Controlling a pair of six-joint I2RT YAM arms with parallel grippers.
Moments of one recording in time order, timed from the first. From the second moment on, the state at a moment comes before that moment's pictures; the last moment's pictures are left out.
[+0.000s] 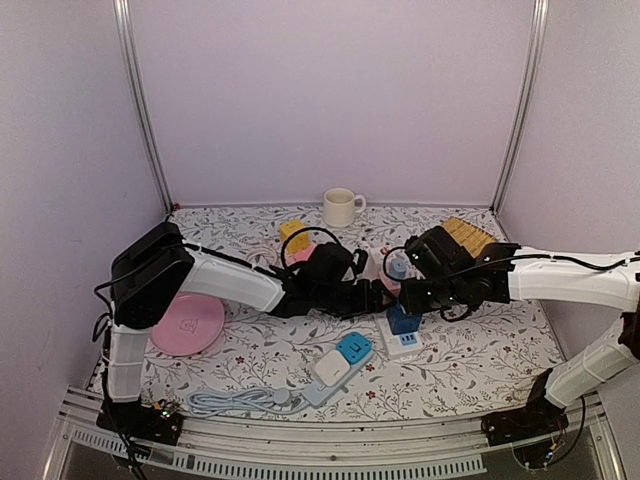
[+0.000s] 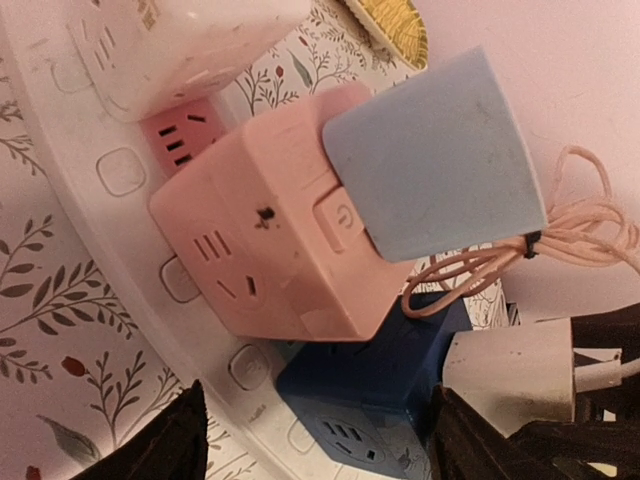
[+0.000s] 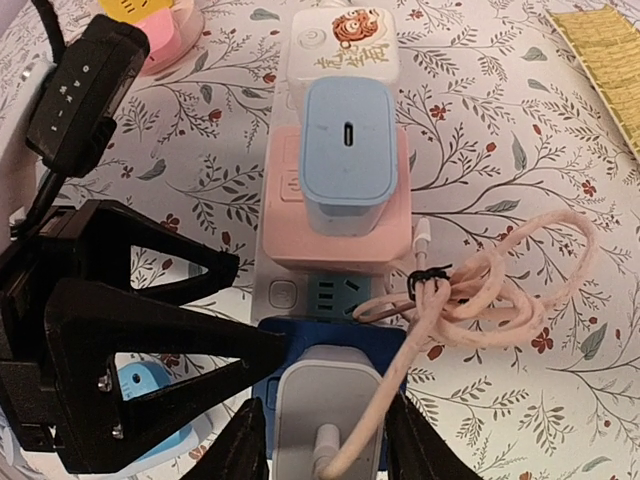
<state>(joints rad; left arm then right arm) -1.00 2.13 1.33 0.25 0.17 -0.88 0.90 1.40 0.97 -0.53 0.32 0.57</state>
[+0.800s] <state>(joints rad) -1.01 2.15 1.37 0.22 0.13 -0.88 0.90 1.42 1.00 -0.61 0.33 0.56</state>
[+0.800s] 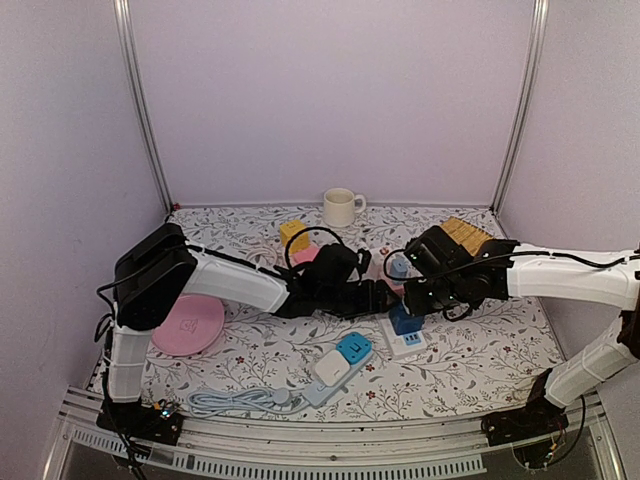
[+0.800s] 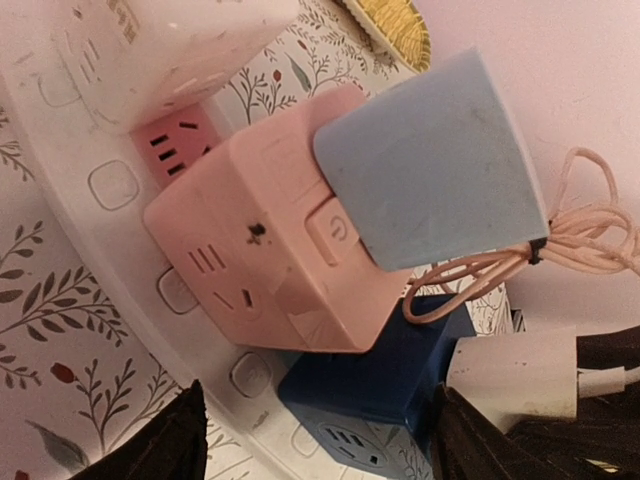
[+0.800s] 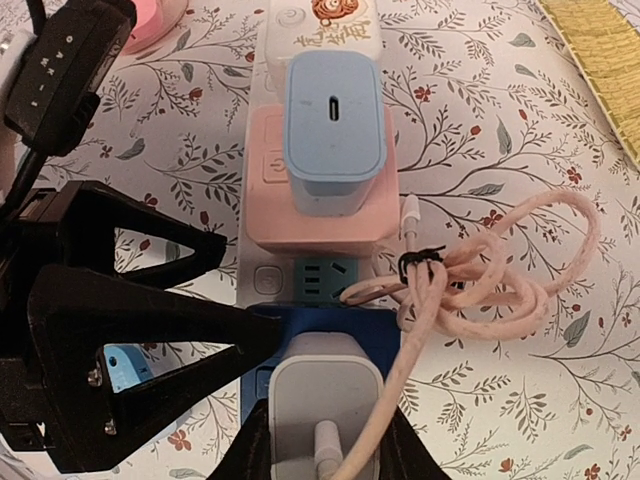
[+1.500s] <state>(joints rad) -1.03 2.16 1.37 0.22 0.10 -0.88 0.90 1.37 1.02 -0.65 0.34 0.48</state>
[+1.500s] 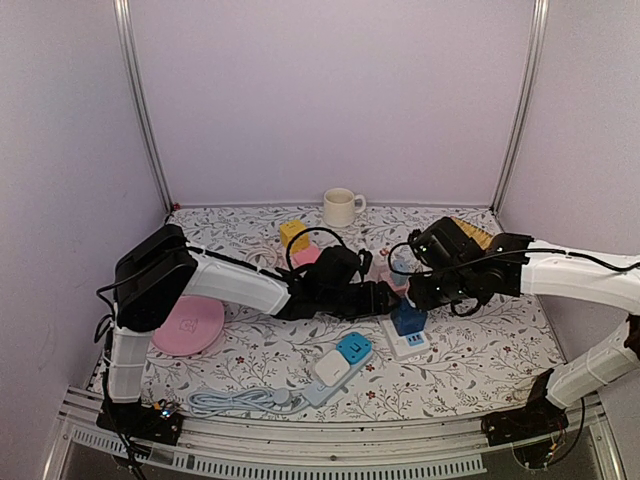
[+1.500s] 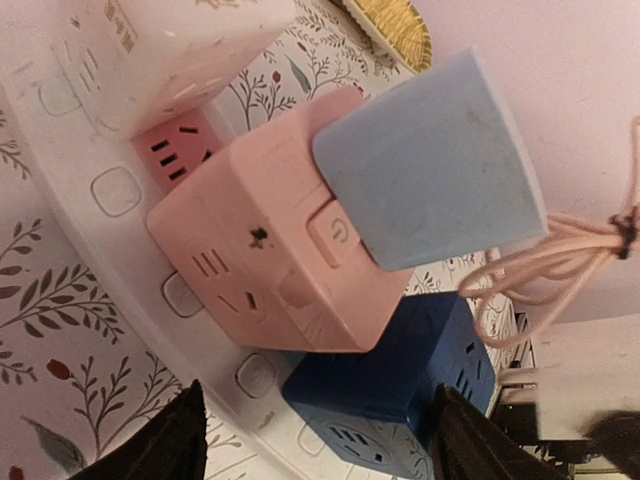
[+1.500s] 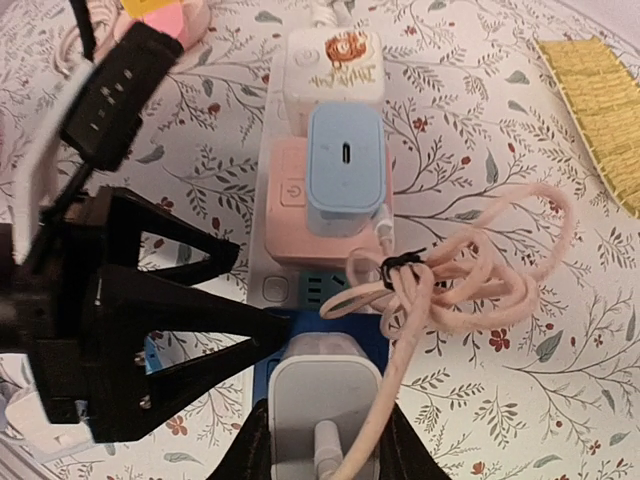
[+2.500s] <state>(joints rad) -1.03 2.01 1.35 0.05 0.04 -0.75 0.08 1.16 0.58 -0.28 -0.16 0.47</state>
